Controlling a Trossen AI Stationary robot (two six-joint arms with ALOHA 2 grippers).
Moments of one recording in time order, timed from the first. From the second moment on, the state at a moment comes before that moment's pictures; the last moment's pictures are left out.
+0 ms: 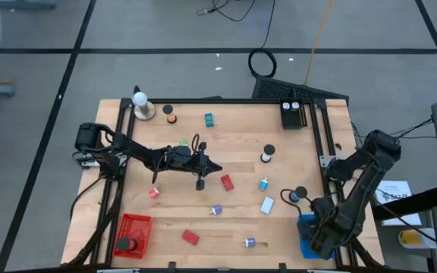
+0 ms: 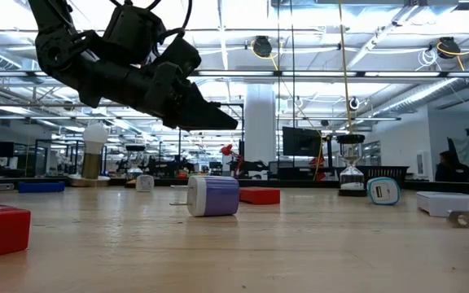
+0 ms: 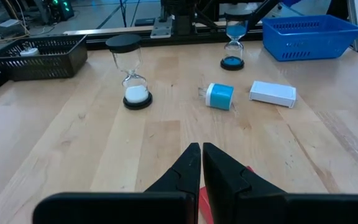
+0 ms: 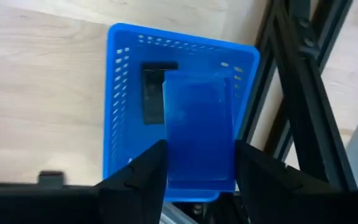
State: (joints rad) left arm 0.01 1.72 0.59 0.84 0.05 0.07; right arm 0.98 1.54 1.25 -1.36 -0.18 2.36
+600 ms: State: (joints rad) left arm 0.01 1.72 0.59 0.84 0.02 0.07; right arm 1.00 1.64 1.12 -1.21 -0.29 2.38
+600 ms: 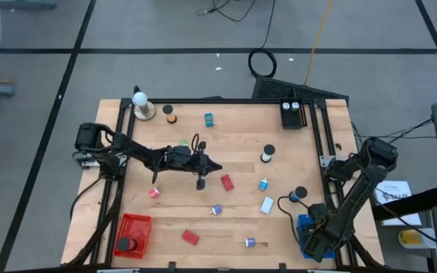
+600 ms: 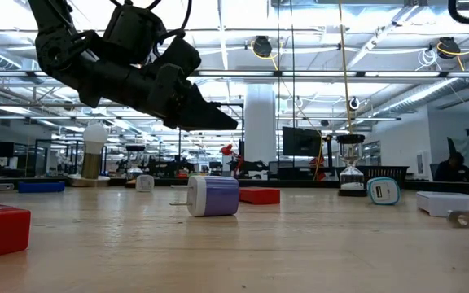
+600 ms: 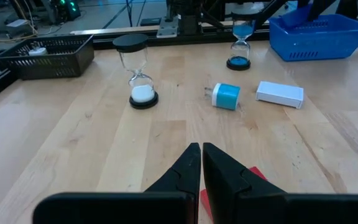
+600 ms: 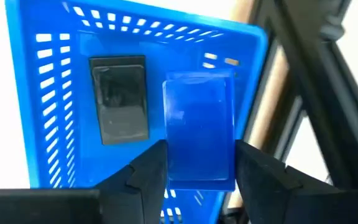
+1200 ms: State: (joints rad) left arm 0.01 1.72 0.59 0.84 0.02 0.08; right arm 0.99 1.64 1.02 -1.08 -0.32 2.37
